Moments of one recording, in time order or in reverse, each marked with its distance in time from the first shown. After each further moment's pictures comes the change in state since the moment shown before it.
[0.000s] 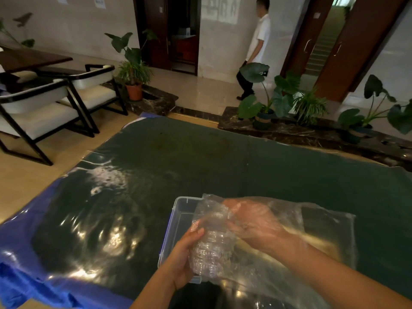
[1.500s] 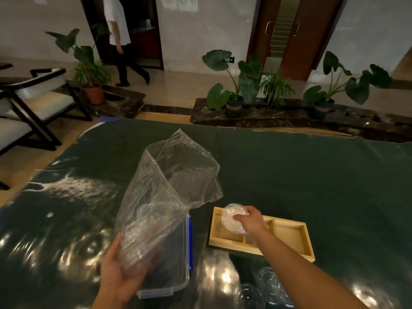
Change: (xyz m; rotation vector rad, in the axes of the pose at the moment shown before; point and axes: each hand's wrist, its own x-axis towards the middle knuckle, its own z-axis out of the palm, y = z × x) left_hand 0.015 0.013 -0.044 -0.387 0.331 0.182; right_hand -0.023 0.163 0.099 0.905 0.315 1.217
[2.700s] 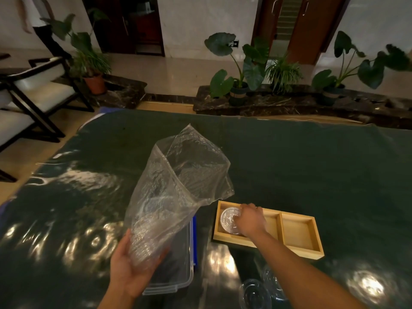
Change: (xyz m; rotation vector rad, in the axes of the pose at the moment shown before) left_hand 0.005 -0.011 0.007 0.035 0.033 -0.012; right_hand 0.031 0.025 0.025 -0.966 0.082 -0.358
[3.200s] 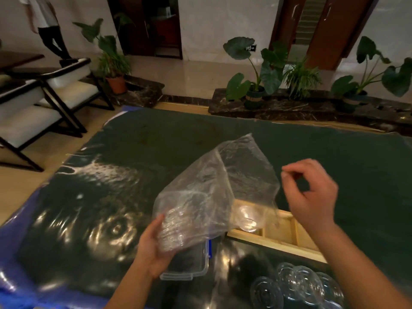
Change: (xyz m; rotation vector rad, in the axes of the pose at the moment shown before) left_hand -0.010 0.006 0.015 0.126 -0.081 -0.089; right_hand -0.104 -0.016 -0.182 0.610 0.889 -0.753
